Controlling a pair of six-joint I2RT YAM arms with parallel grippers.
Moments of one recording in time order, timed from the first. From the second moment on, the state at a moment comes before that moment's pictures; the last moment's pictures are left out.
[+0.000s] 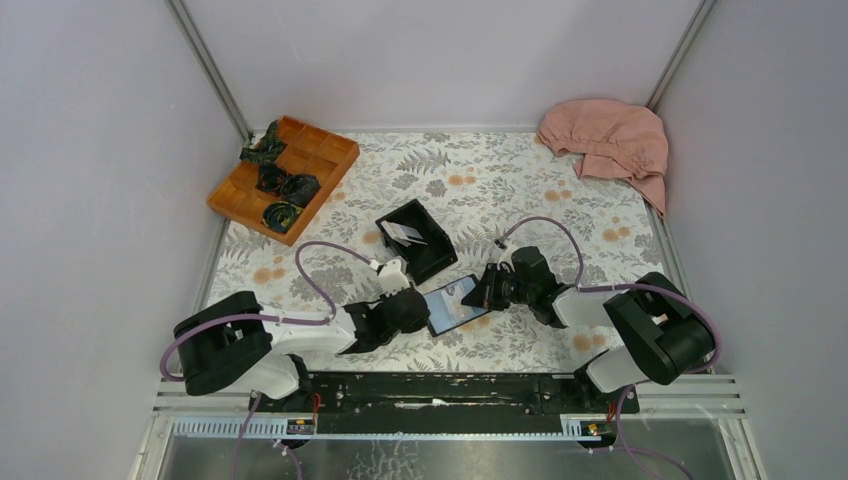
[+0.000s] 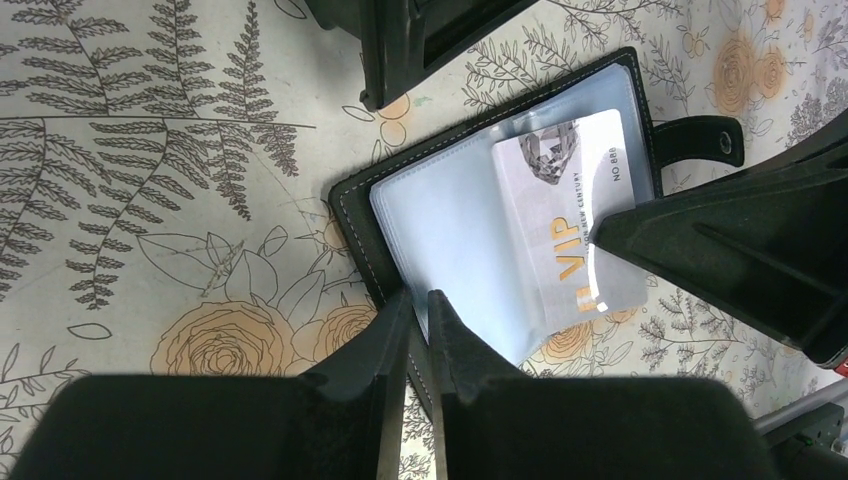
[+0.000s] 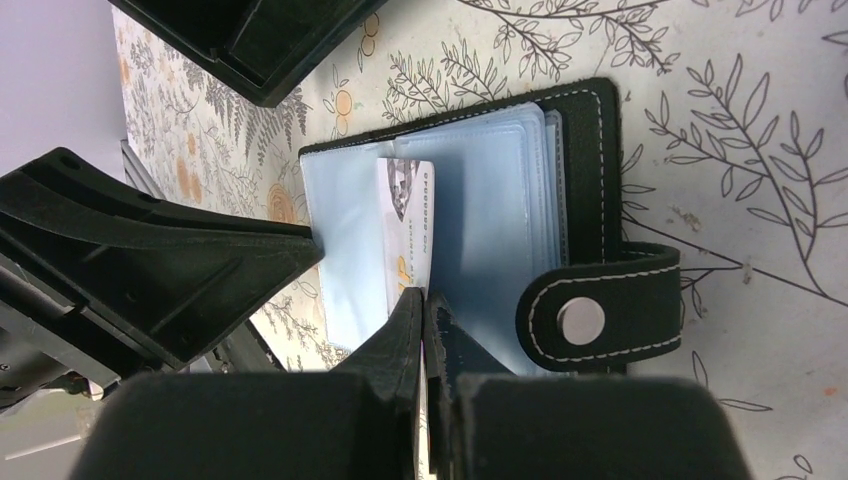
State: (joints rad) left arm -1.09 1.40 0.47 0.11 -0.42 -1.16; right arm 0.56 1.48 0.36 0.44 -0.45 0.74
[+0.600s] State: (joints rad) left arm -1.10 1.43 0.53 0.02 -0.47 -1.17; right arm 0.56 1.49 0.34 0.49 -0.49 0.78
